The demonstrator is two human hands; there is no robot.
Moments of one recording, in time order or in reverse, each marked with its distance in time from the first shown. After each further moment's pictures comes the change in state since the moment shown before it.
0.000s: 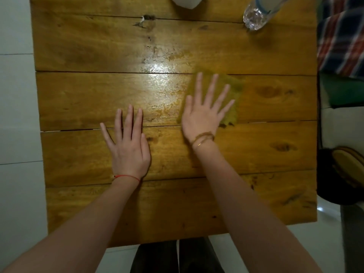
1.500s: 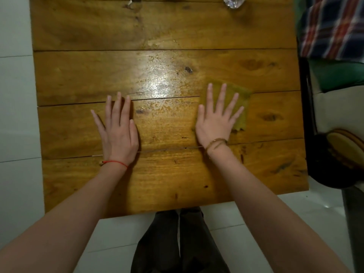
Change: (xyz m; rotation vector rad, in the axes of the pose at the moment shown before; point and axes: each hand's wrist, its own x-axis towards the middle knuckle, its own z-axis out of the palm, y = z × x) left_hand -0.041 -0.006 -0.002 -0.058 0.090 0.066; right_hand -0.072 0.090 0.001 -0.021 -0.013 0.003
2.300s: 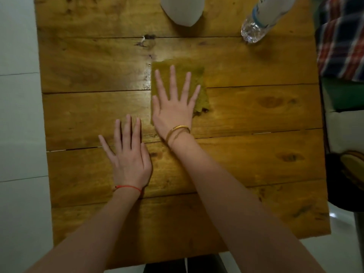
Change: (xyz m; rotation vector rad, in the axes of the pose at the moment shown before) left_hand 0.057 -0.004 0.005 0.075 -0.078 -0.091; right_hand 0.095 -0.160 0.001 0.020 0.029 -0.273
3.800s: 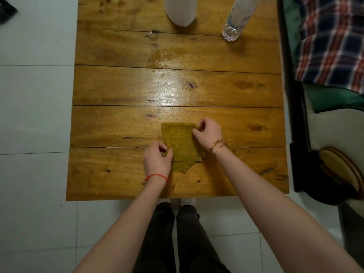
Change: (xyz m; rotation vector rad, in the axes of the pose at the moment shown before) left_hand -0.132 0.086 -0.015 -0.581 -0.089 -0.450; right_hand -0.147 0.129 -0.054 0.469 -0.277 0.203
